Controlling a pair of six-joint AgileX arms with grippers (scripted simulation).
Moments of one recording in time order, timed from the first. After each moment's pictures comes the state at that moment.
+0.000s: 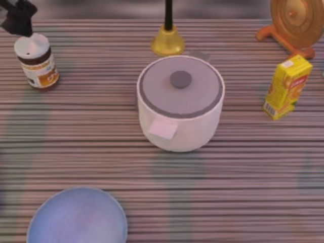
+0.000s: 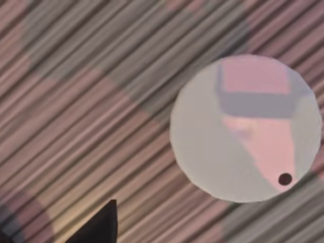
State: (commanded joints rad) left arm 0.04 2.38 2.52 -1.42 0.14 0.75; right arm 0.00 0.00 0.00 0.00 0.00 0.00
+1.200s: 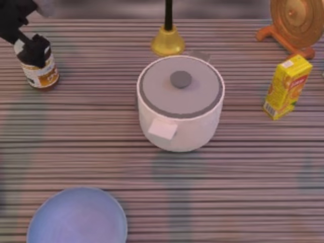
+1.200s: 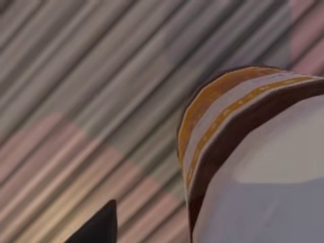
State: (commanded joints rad) left arm 0.04 2.86 3.07 -1.65 0.16 0.85; right arm 0.00 0.00 0.00 0.00 0.00 0.00
